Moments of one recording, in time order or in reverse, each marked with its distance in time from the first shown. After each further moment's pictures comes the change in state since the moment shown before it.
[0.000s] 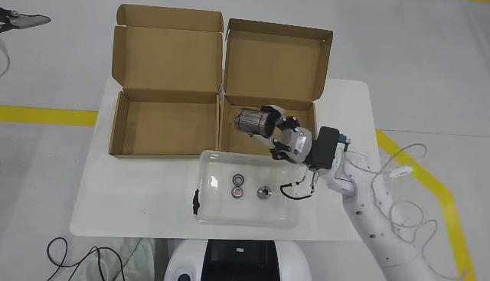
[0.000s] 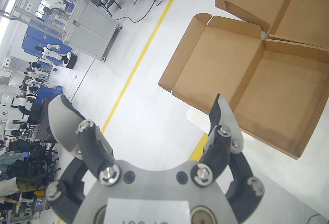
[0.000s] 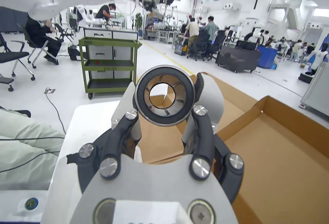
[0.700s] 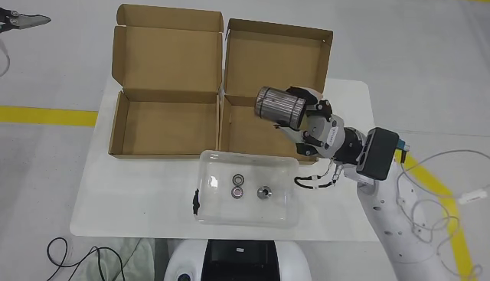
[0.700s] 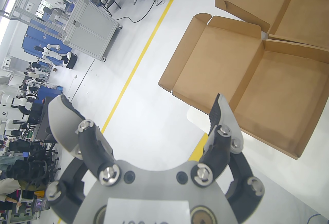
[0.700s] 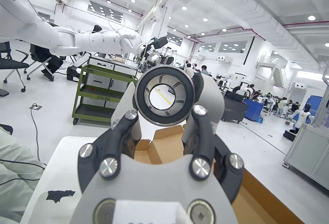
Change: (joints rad) left arm 0.000 0.000 0.000 0.000 0.000 0.000 0.000; right arm 0.041 0.016 0.077 -0.153 -0.018 -0.015 -0.109
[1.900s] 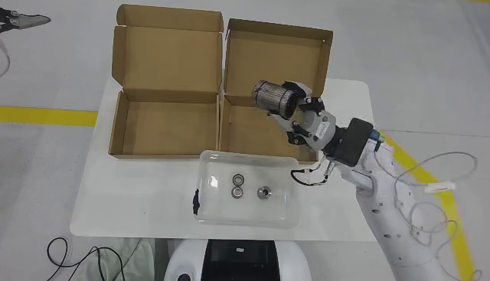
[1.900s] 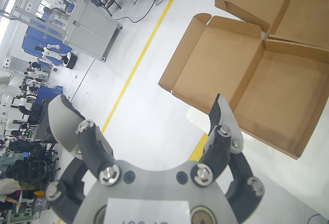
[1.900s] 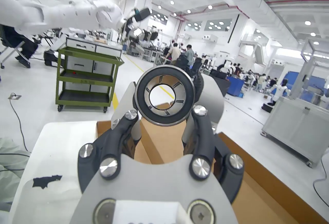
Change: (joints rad) left arm 0.000 0.000 0.000 0.000 0.000 0.000 0.000; right arm -0.041 0.003 -0.001 0.023 -0.006 0.121 0.220
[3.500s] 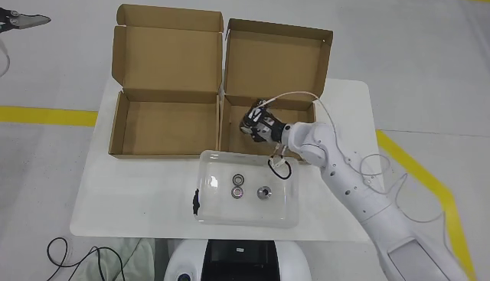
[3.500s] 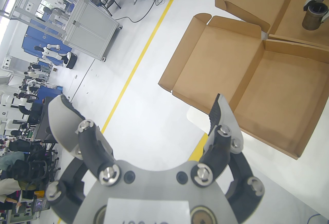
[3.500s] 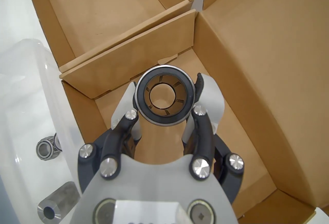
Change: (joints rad) left arm 0.000 0.000 0.000 0.000 0.000 0.000 0.000; right arm 0.358 -0.112 -0.371 0.560 0.219 0.199 0.834
